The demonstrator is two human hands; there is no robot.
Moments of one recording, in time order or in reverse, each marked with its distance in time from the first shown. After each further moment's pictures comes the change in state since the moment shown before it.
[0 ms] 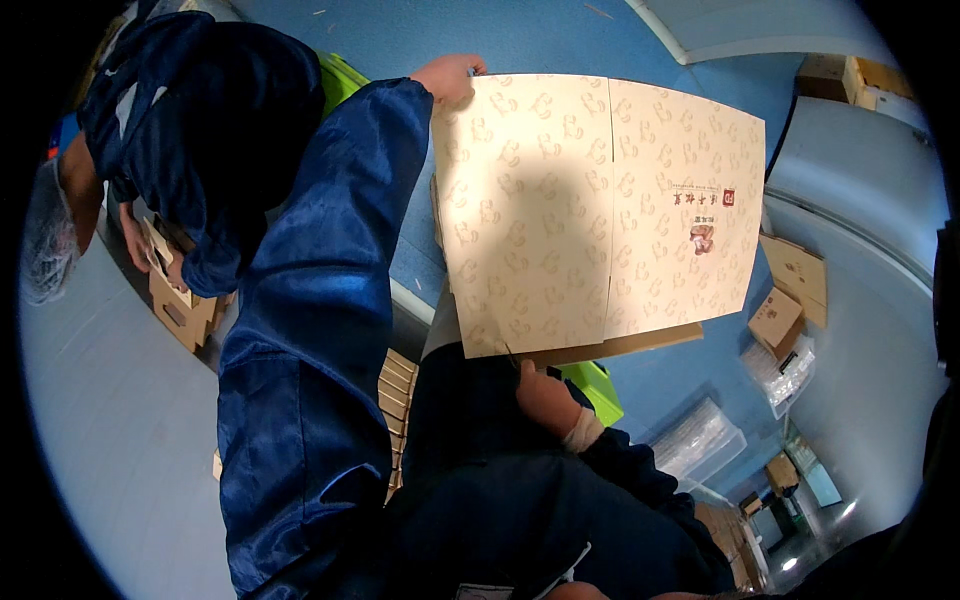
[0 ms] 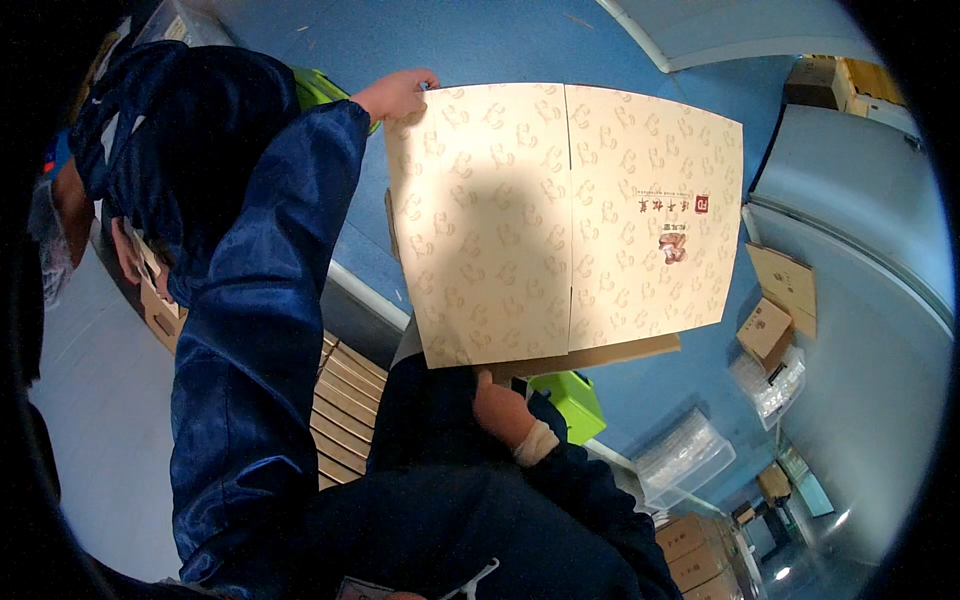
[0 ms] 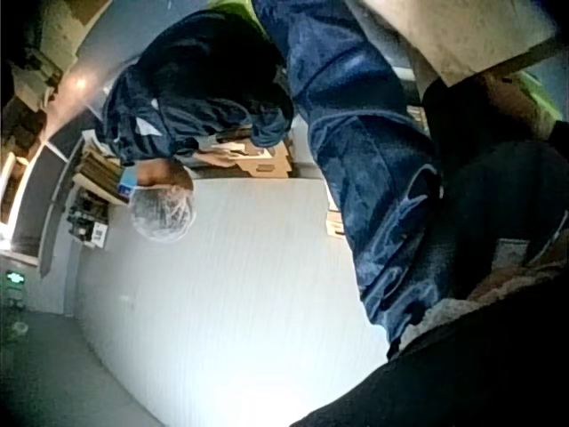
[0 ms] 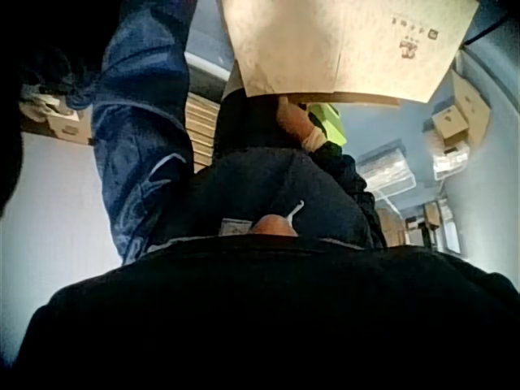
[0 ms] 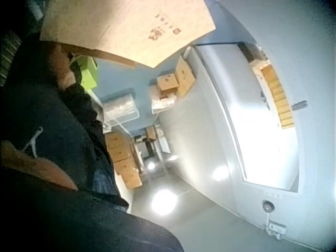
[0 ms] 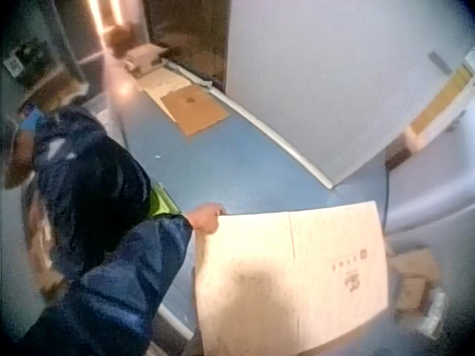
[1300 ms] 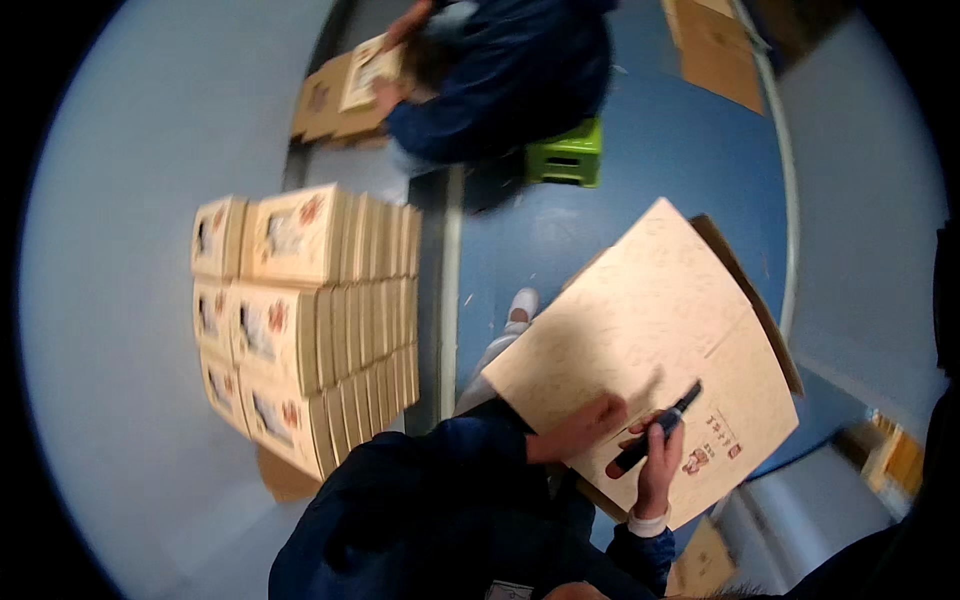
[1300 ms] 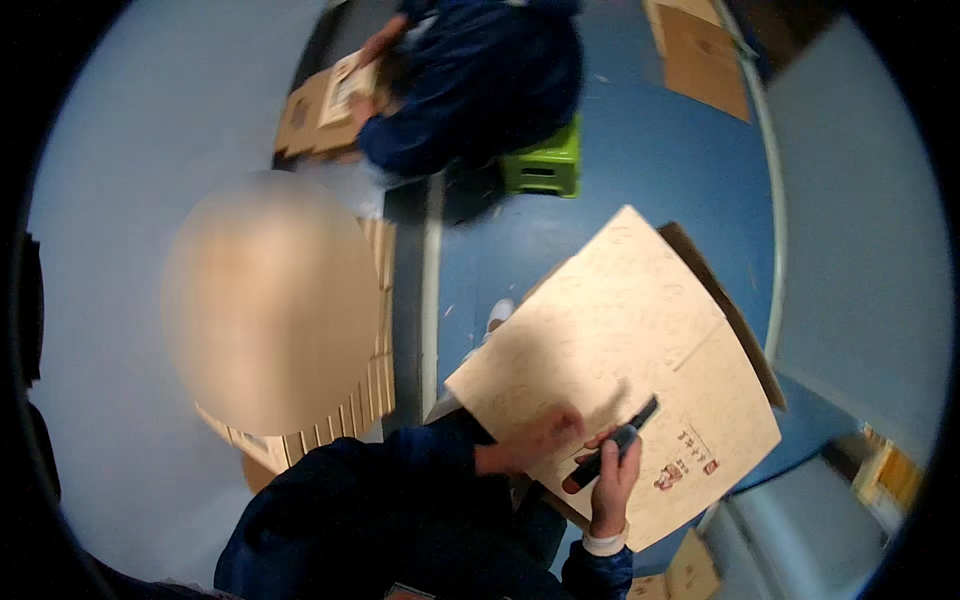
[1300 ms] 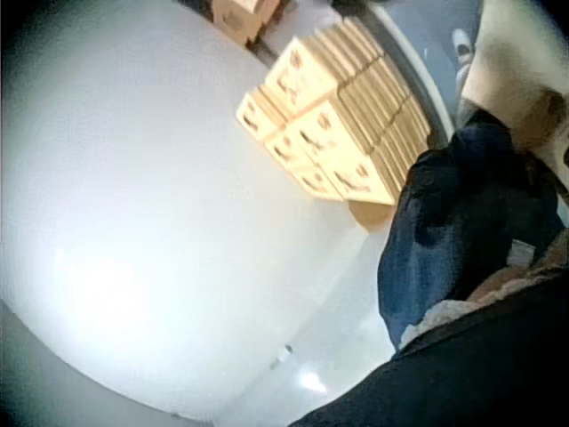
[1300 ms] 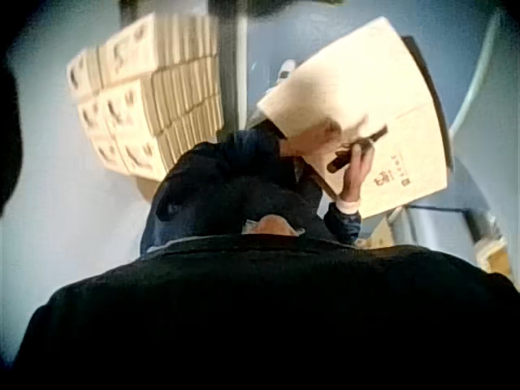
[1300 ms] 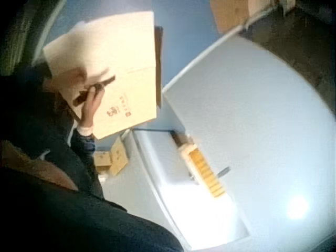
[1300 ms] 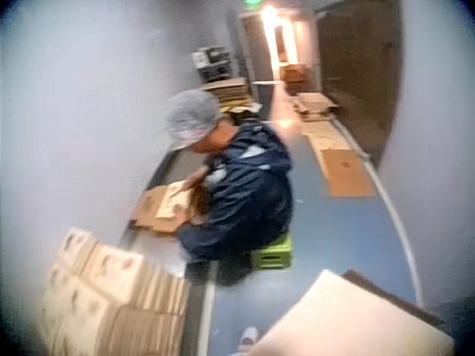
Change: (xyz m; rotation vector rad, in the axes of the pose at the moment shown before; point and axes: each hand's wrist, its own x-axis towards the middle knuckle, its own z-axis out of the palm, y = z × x) left_hand -0.257 0.251 0.235 -1.553 0.528 -0.155; right_hand 0.000 0.033 -0.192 0.686 0.167 -0.501
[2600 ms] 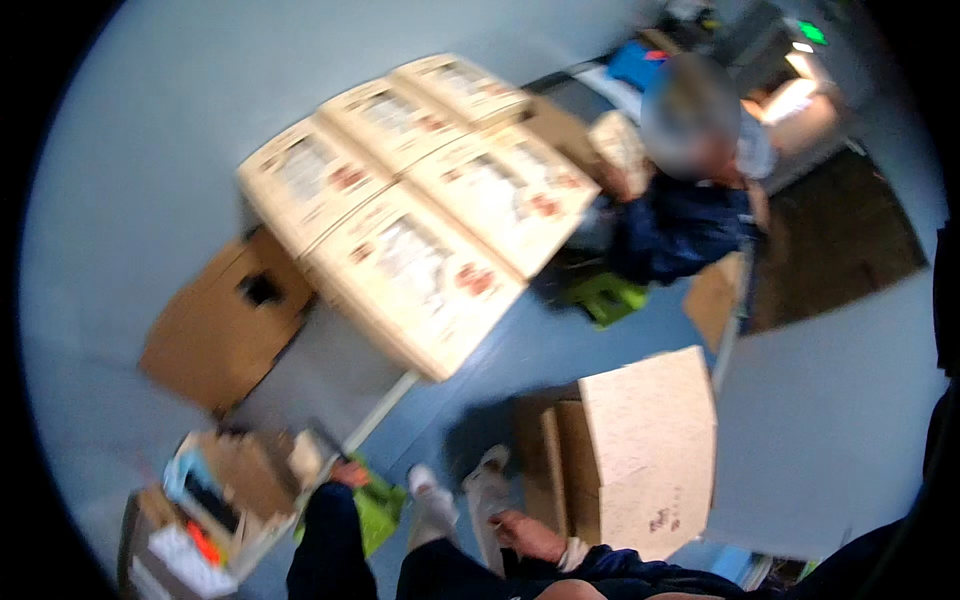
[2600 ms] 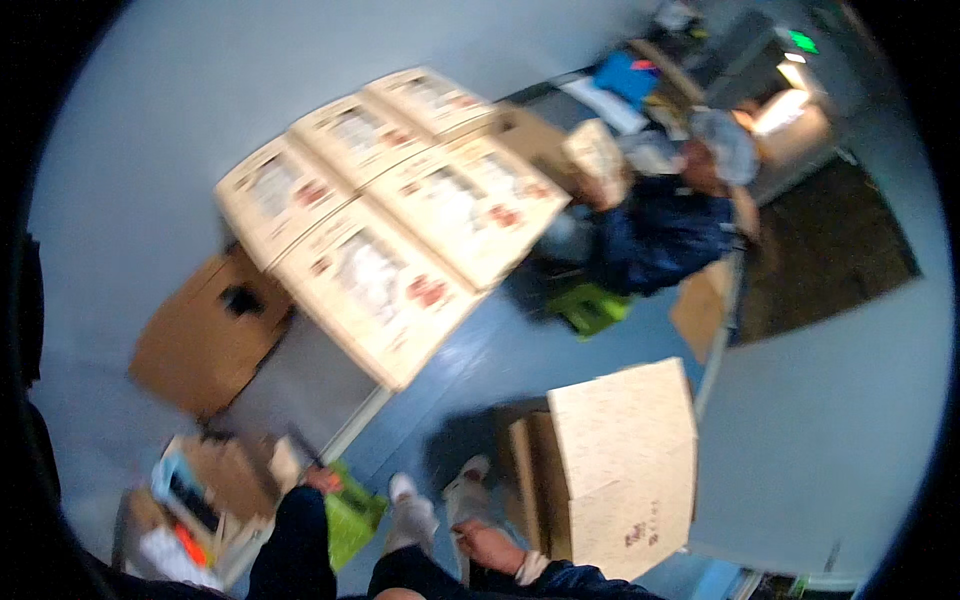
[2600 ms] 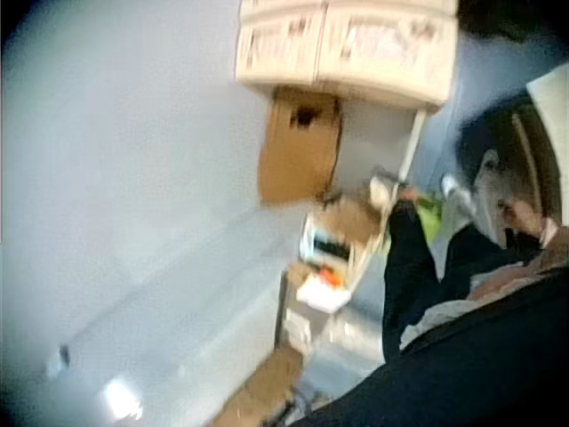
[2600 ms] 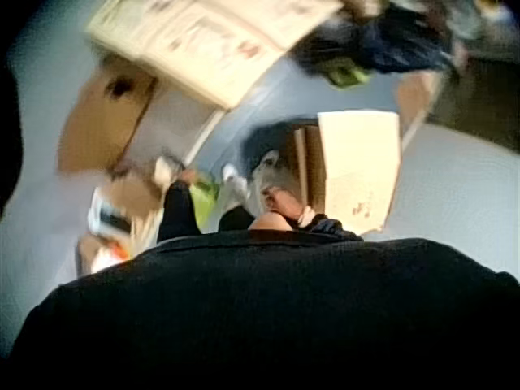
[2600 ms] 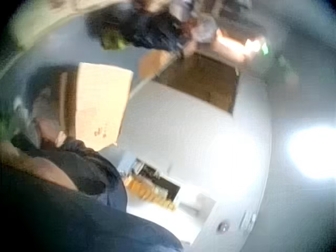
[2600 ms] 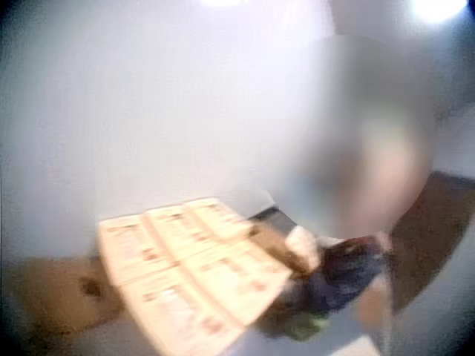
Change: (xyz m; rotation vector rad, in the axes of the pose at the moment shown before) left_hand -0.402 -0.622 -0.180 0.355 1.122 -0.204; right_hand -0.225 0.207 0.126 -1.384 -1.439 -0.216
